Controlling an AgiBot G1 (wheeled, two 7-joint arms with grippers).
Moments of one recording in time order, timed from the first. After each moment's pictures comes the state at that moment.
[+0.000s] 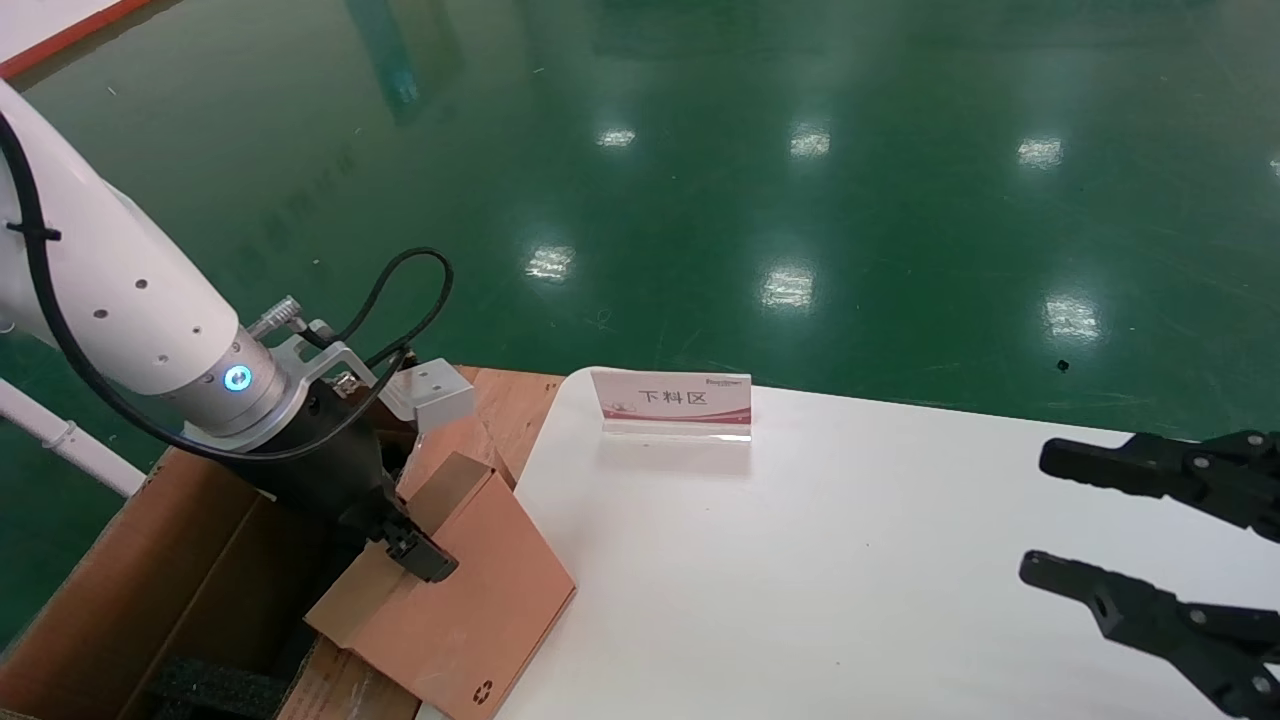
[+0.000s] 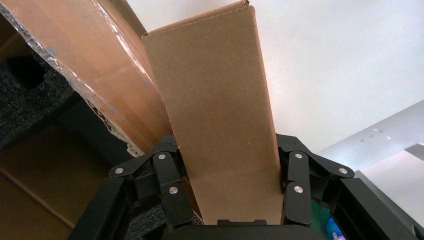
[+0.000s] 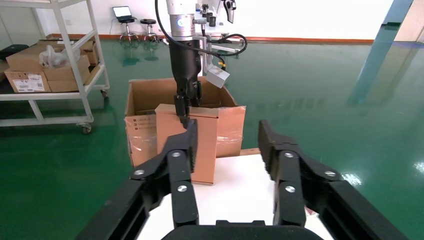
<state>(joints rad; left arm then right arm) -2.31 0.65 1.96 -1.35 1.33 1.33 -1.42 1.08 -0.61 -0.29 1.28 -0.72 -1.49 0.18</state>
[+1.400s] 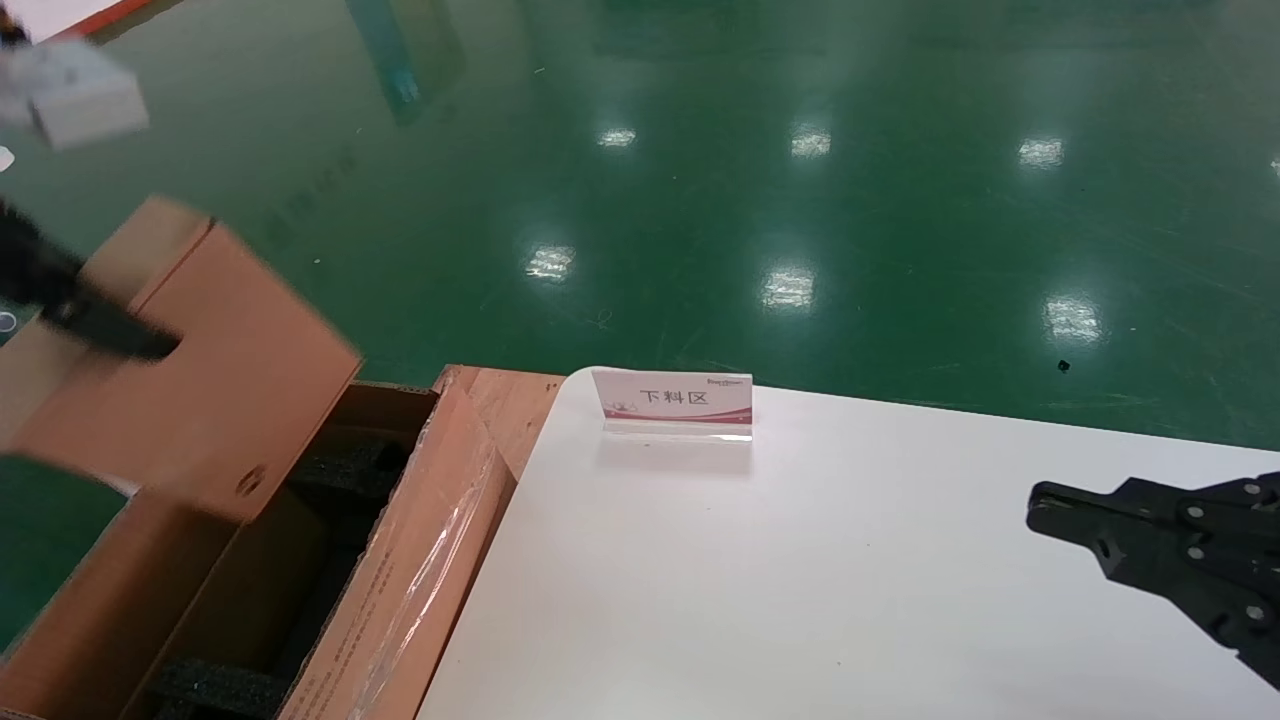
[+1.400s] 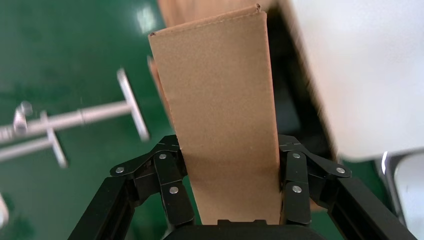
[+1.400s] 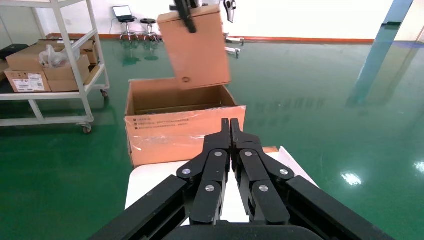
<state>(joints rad) -2.99 0.67 2.20 -1.30 1.38 1.65 -1.42 1.08 -0.61 -0.29 1.28 -0.72 -1.49 0.18</state>
